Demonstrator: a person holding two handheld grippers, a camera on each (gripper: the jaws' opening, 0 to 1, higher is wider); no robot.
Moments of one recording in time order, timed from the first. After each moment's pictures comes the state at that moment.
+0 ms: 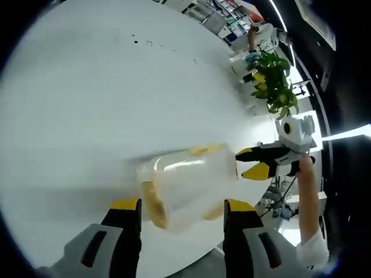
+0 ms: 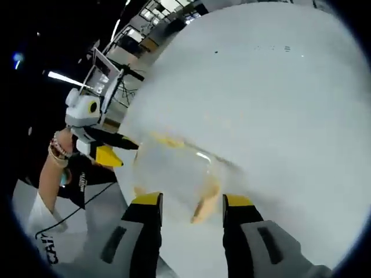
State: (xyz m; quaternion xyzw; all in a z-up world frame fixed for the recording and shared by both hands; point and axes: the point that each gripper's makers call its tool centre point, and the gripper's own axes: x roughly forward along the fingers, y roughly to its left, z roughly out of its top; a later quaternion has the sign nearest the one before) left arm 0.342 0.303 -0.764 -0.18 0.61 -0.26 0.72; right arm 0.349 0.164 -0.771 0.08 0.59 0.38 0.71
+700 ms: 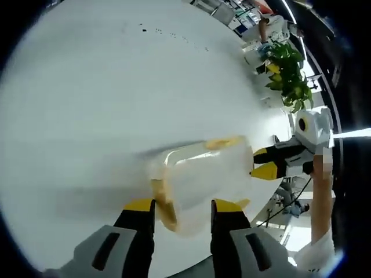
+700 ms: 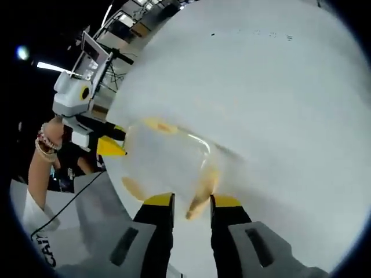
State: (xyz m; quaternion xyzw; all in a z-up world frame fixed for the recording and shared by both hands) left arm 0.337 0.317 -0.787 -0.11 0.64 -0.22 0.72; right arm 0.350 0.163 -0.781 0.06 0.63 0.36 0.69
